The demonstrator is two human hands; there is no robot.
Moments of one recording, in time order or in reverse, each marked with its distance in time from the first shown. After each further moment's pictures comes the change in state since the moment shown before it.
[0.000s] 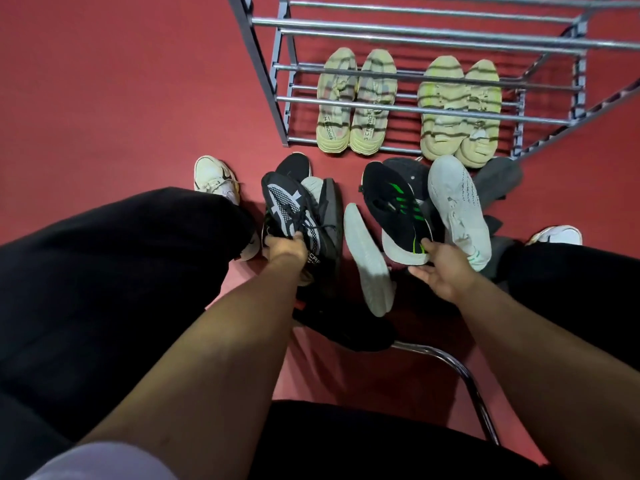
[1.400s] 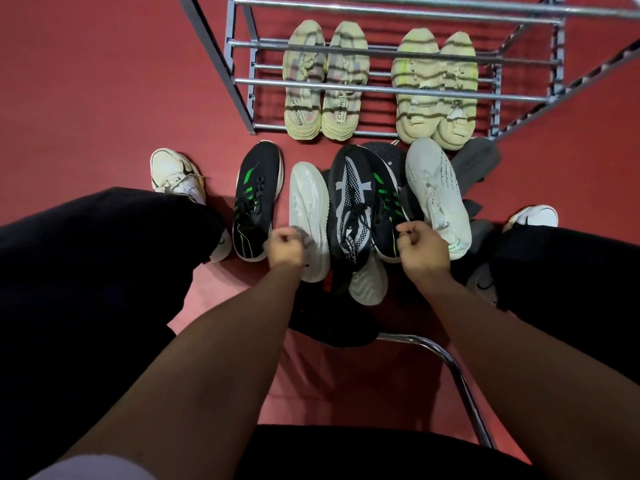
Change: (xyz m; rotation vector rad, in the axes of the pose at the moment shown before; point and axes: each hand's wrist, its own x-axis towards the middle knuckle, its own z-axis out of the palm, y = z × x) left_hand 0.011 -0.013 0.051 -0.243 -0.177 0.169; right_hand 0.021 0.020 -0.009 -0.726 0.314 -0.617
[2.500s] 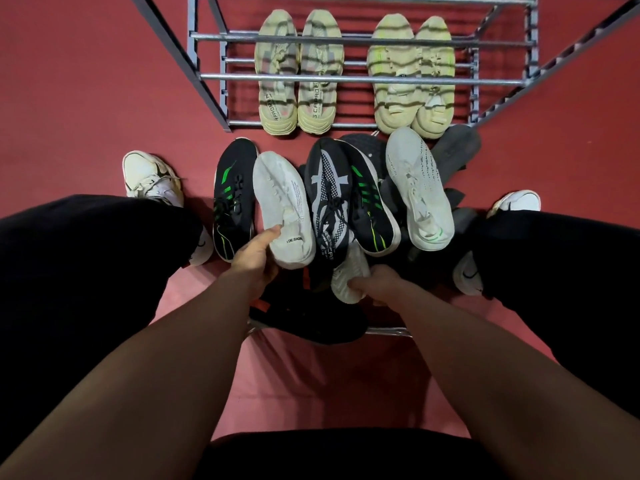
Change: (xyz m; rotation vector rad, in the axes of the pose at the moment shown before) left_hand -0.013 0.006 -0.029 -0.446 -0.341 -0.250; right_hand -0.023 0.033 0.039 -0.068 -0.593 0.475
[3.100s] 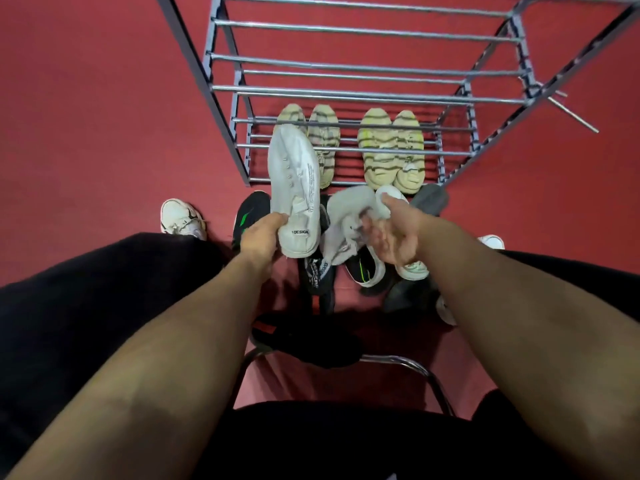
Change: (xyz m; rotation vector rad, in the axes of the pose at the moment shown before) left_hand -0.094 0.075 0.048 0.194 0.028 0.327; right_hand -0.141 -0.121 -0.113 0.759 -0.374 -0.012
